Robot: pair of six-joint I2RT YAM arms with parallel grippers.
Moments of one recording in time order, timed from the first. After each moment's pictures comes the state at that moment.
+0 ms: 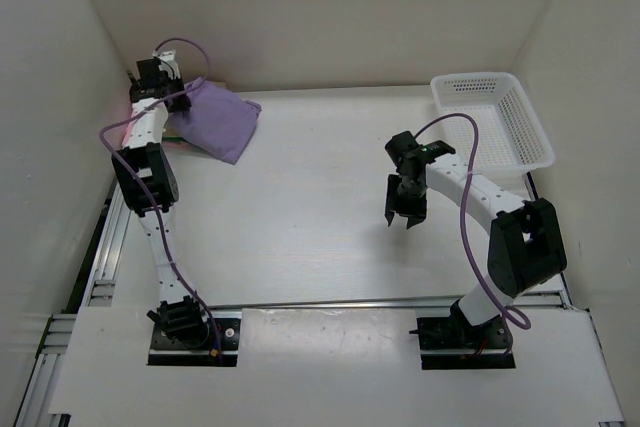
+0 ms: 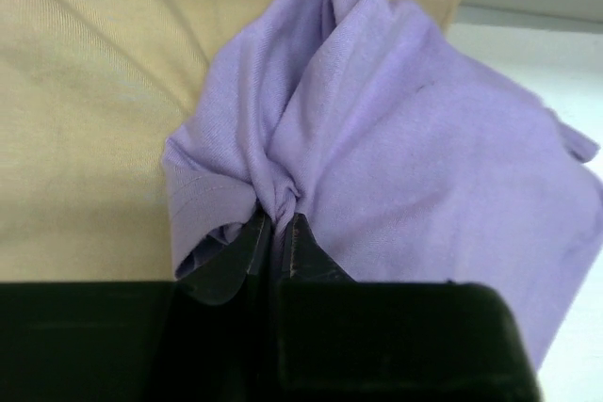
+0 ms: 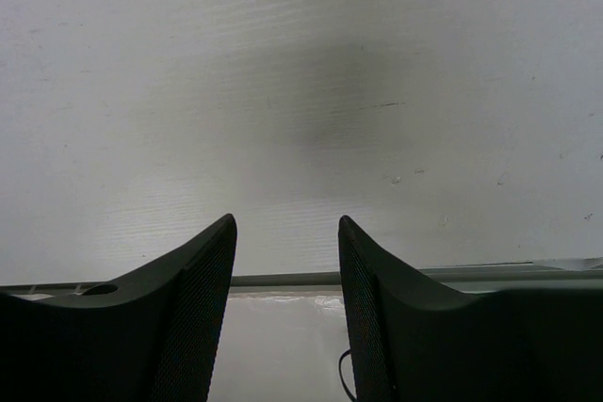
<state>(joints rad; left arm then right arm) 0.21 2.46 2.22 -0.42 0.21 0.00 0.48 1.59 1.19 -1.03 0.01 0.57</state>
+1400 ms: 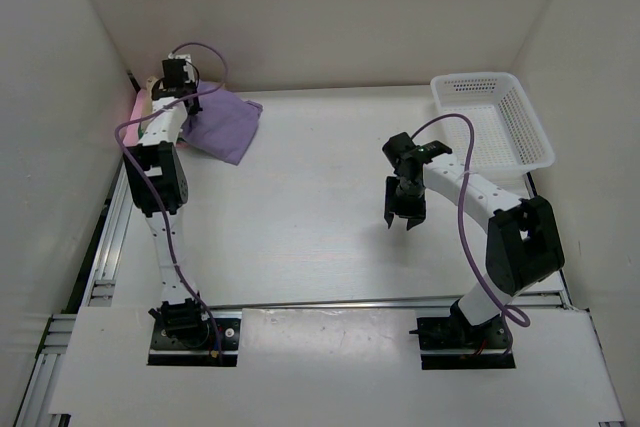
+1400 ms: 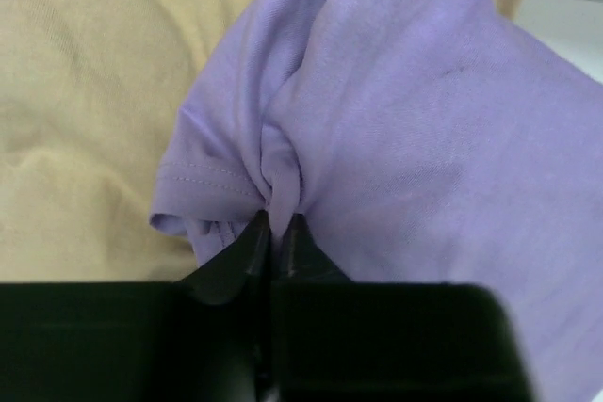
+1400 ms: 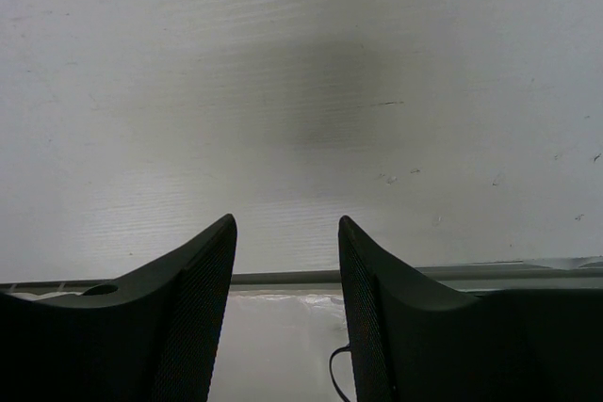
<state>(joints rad) 0.10 2.39 2.13 -0.44 -0.14 0.00 0.49 1.61 1.20 -1.04 0.02 0.55</state>
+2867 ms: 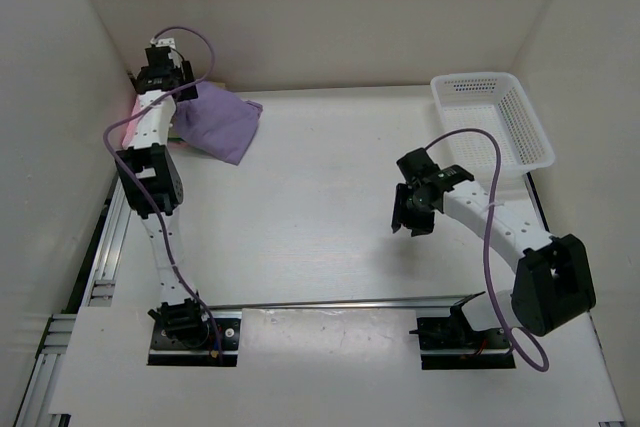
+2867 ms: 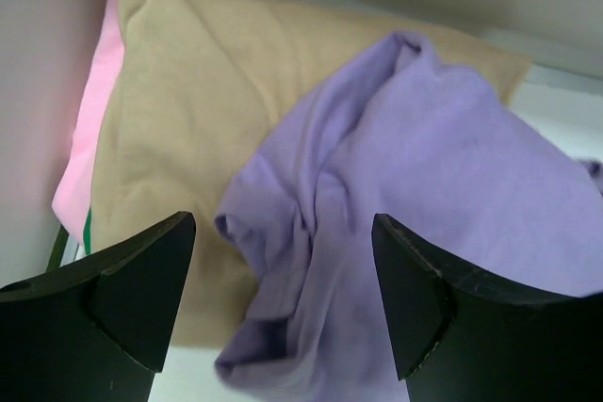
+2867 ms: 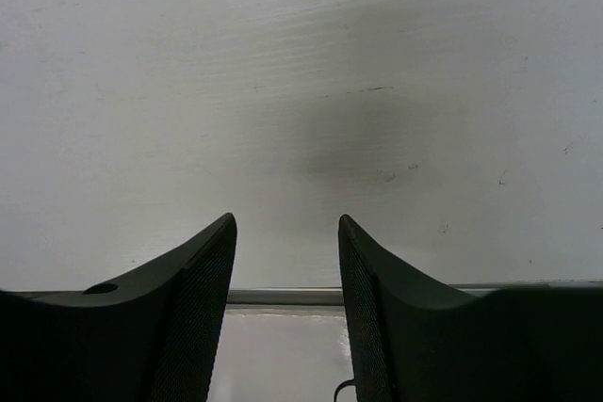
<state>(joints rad) 0.14 2.36 2.22 -0.47 -0.14 0.00 0.49 1.36 0.98 -0.89 0.04 0.60</state>
